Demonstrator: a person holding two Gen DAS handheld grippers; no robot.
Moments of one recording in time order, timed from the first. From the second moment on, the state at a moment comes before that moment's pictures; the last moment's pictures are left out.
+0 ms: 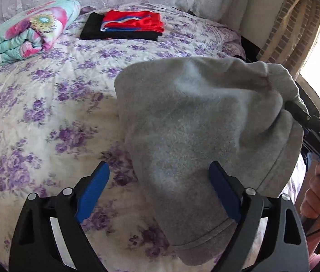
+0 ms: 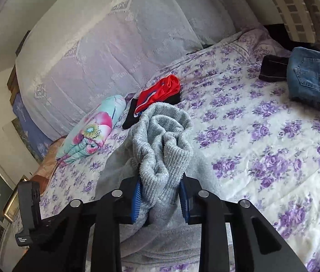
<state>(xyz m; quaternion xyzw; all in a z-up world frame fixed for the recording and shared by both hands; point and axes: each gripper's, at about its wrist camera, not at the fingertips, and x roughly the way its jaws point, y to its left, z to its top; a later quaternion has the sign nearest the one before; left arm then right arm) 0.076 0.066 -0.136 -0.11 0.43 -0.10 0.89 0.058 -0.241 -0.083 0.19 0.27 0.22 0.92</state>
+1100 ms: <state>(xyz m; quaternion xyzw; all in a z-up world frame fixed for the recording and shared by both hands) 0.063 0.055 -0.155 -0.11 0.43 -0.13 0.89 0.114 -0.221 -0.089 0.09 0.31 0.22 0.92</state>
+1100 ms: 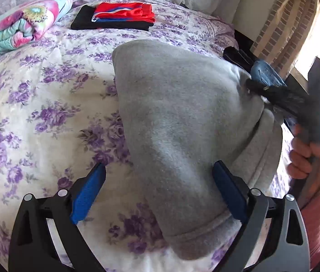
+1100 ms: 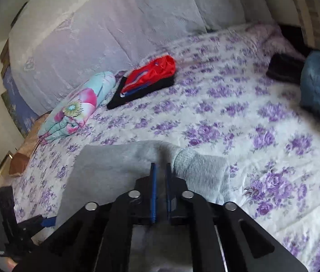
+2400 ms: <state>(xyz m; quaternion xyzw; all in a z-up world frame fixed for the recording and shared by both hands) 0.042 0.089 -0.157 -0.20 0.47 -0.09 0.86 0.013 -0.237 -0.092 0.01 0.23 0.22 0.95</state>
